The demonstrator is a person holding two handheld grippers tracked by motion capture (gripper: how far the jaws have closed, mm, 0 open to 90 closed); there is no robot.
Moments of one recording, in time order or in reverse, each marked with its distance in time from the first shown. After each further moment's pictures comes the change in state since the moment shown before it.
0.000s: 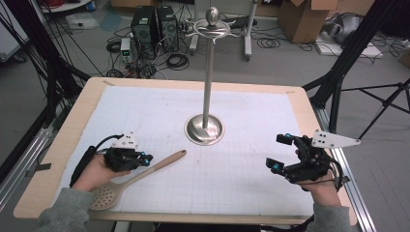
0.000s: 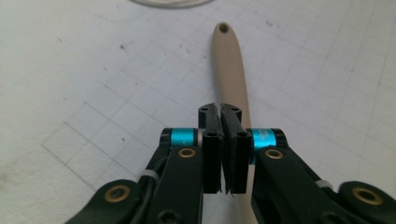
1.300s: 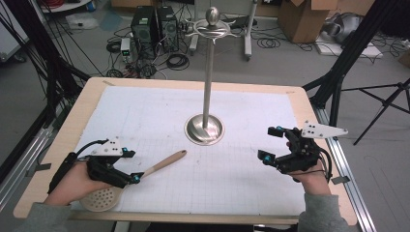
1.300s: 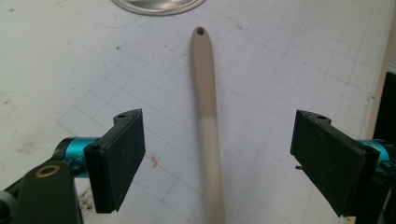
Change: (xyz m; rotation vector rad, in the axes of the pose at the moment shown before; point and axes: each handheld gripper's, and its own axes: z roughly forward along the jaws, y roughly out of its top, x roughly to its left) left arm -0.021 -0.005 -0.039 0.001 0.011 0.018; right arm -0.011 0.010 0.024 -0.003 0.031 -0.013
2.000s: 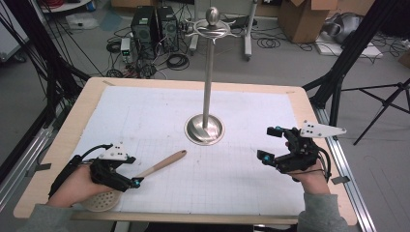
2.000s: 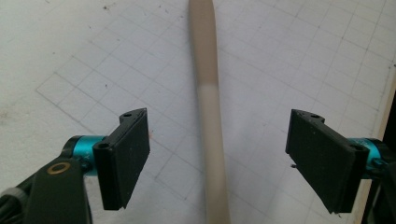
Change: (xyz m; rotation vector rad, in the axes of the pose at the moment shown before) left arm -0.001 -0.013 0.012 0.094 -0.011 -0.003; right arm -0.002 -0.001 0.002 0.003 0.005 0.002
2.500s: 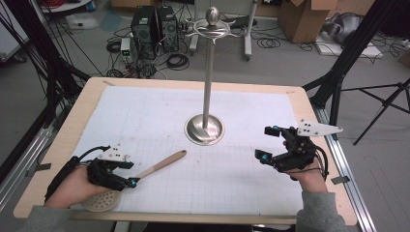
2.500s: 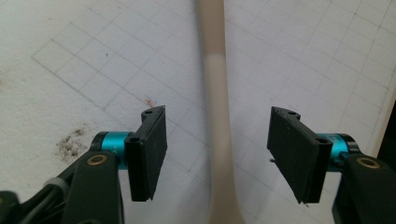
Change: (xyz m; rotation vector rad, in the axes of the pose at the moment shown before) left arm 0.003 -0.008 -0.001 0.068 -0.005 -0.026; right arm -0.002 0.000 0.006 0.012 0.014 0.004
